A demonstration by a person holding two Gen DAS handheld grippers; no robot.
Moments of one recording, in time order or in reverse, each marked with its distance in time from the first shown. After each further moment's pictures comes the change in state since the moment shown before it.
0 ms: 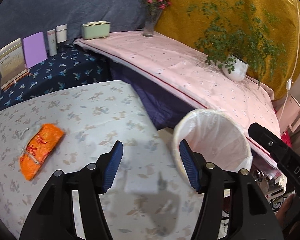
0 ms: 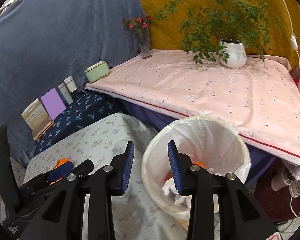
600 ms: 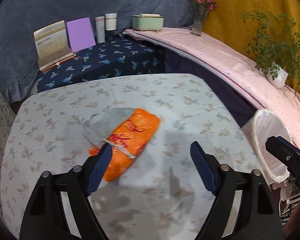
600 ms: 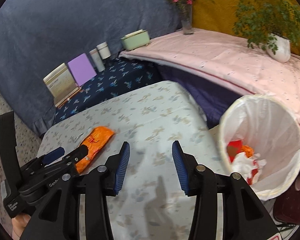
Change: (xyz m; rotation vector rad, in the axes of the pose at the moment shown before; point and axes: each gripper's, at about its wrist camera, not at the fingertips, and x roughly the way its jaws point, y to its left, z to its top) left arm -0.019 0.161 -0.023 -0.079 0.022 0.215; right arm 0.049 0.128 -0.055 -0.128 0.161 0.154
